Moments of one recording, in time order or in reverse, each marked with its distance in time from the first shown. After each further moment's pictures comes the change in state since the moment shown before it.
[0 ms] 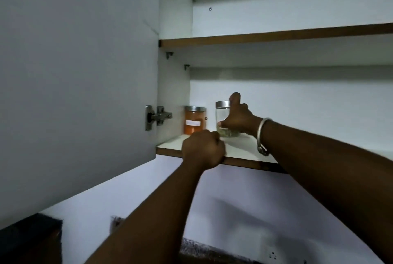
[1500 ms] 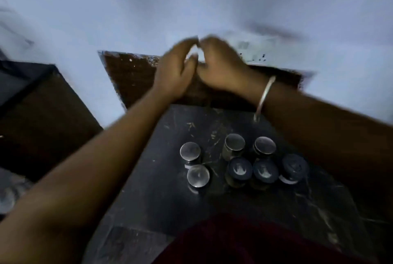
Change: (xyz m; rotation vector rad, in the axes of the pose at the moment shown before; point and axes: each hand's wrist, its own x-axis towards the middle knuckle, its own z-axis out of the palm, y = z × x) left_hand -0.328 0.003 0.013 -0.481 -0.197 0.055; right_hand -0.397 0.018 0.097 -0.098 -0.225 -0.113
